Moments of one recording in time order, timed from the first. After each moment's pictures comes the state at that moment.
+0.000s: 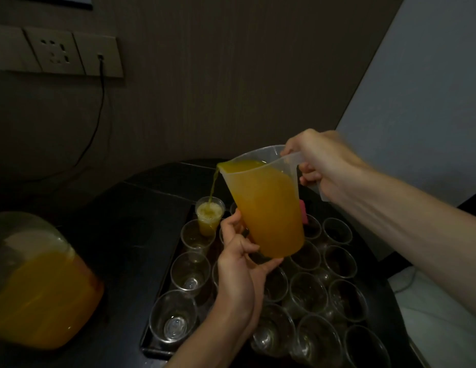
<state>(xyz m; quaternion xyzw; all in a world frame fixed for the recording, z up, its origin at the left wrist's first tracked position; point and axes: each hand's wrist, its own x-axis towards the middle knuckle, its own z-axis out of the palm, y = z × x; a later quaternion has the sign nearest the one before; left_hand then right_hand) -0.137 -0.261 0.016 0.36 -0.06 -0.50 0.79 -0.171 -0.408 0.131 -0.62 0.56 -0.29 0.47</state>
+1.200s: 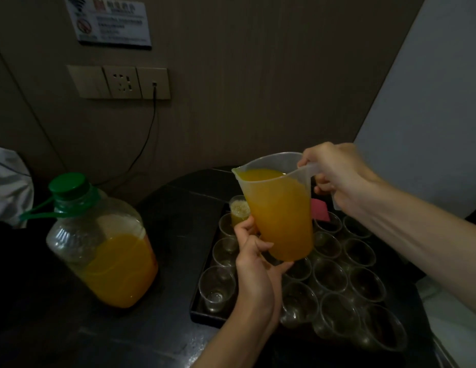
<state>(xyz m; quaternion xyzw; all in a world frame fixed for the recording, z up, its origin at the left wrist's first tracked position) -0.146 -0.194 0.049 0.38 -0.05 -0.46 0.80 -0.182 -0.341 0.143 -0.63 0.51 -0.32 0.49</state>
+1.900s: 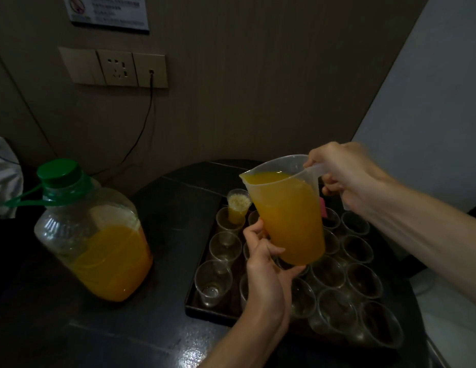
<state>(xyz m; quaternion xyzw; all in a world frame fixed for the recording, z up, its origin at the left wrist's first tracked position) -0.160 -0.197 0.039 0.36 -0.03 -0.50 0.79 -0.189 -0.344 0.137 -0.65 0.54 -0.29 0.46</state>
